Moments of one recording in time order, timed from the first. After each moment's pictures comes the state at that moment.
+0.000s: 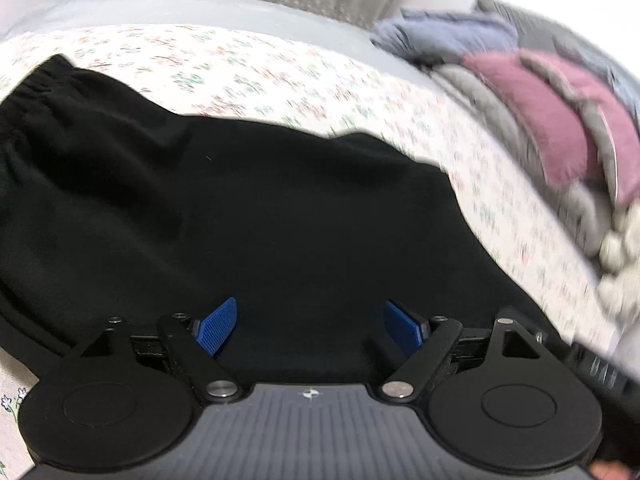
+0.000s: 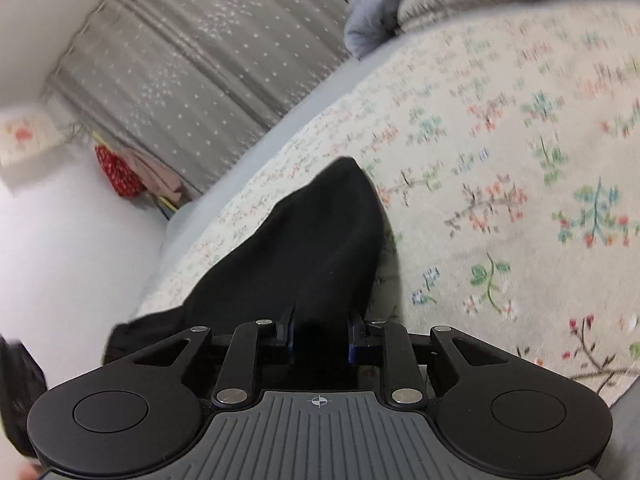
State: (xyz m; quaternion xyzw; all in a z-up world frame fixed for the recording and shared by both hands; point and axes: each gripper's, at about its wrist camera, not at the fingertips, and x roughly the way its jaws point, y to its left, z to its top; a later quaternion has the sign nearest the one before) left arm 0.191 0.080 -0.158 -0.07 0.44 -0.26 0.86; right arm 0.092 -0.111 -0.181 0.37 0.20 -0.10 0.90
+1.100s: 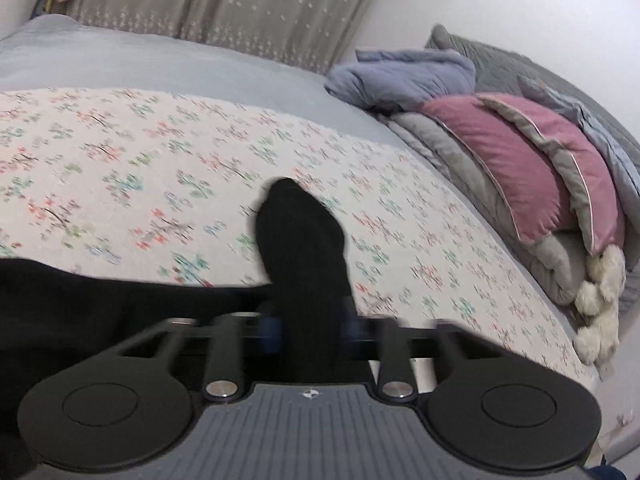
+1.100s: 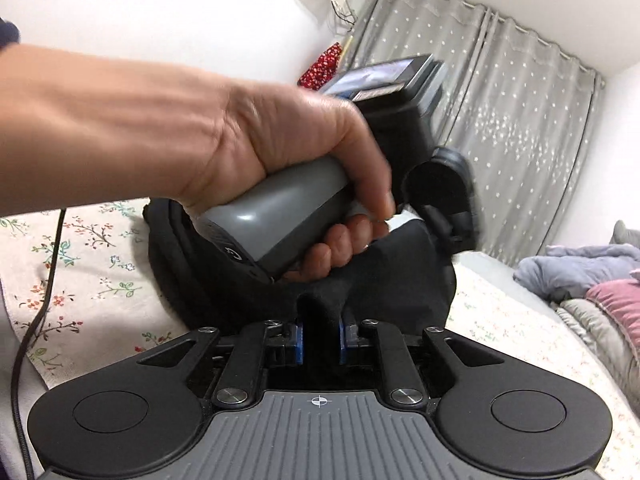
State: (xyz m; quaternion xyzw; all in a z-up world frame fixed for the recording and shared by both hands) left arm 0.271 0.060 -0.135 -0.09 0.37 -0.33 0.87; right arm 0.129 0.069 -0.175 -0.19 0.15 0.02 0.97
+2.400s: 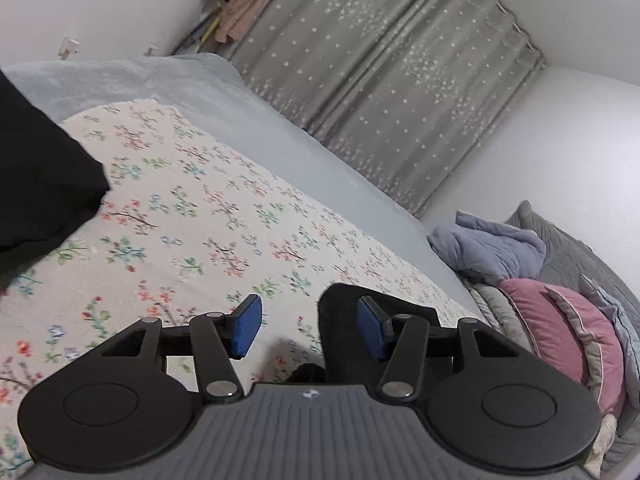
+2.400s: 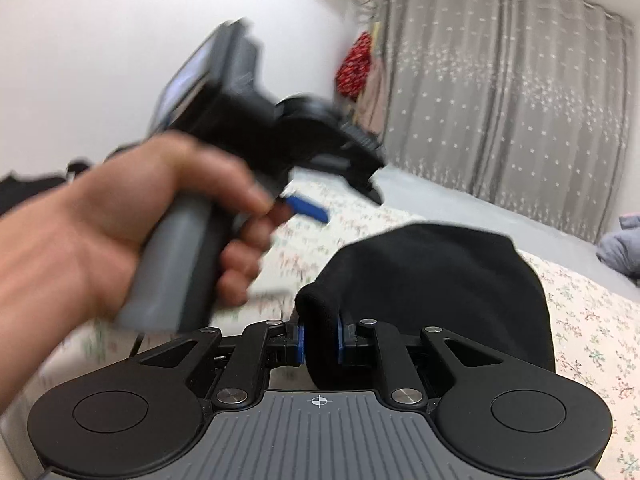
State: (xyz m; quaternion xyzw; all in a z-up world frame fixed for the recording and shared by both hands) left arm 0.273 0.339 -0.115 -0.28 0.28 -0.18 0.90; right arm 0.189 0.204 -0.130 -0.07 0.18 0.09 0.98
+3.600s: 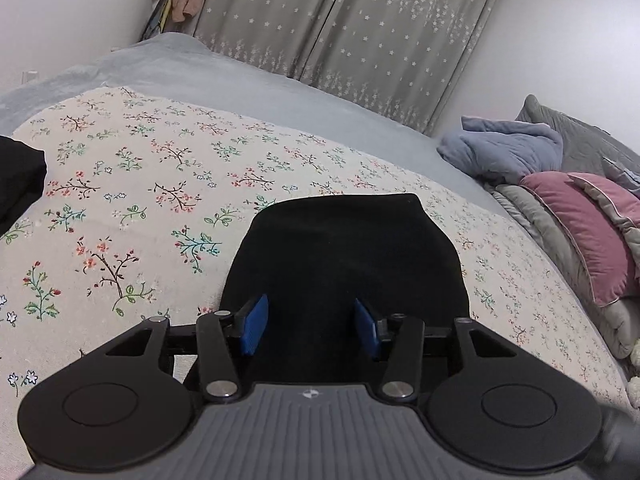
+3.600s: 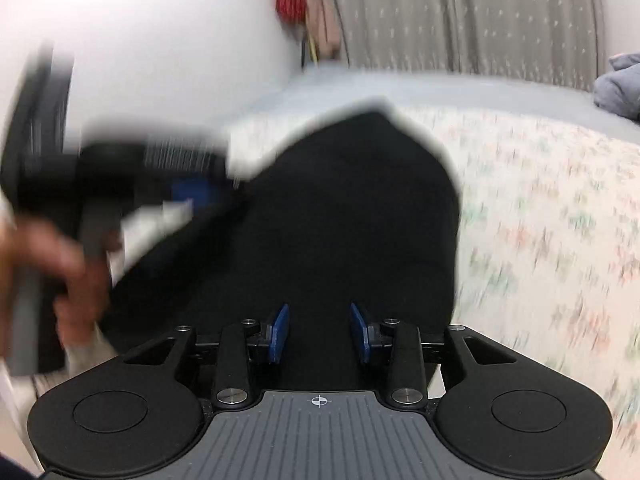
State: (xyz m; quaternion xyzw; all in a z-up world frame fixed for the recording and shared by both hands) left arm 0.278 0.250 -0.143 -0.13 0.34 -0.20 0.91; right arm 0.203 -0.010 -0.132 0.09 0.28 0.11 0.95
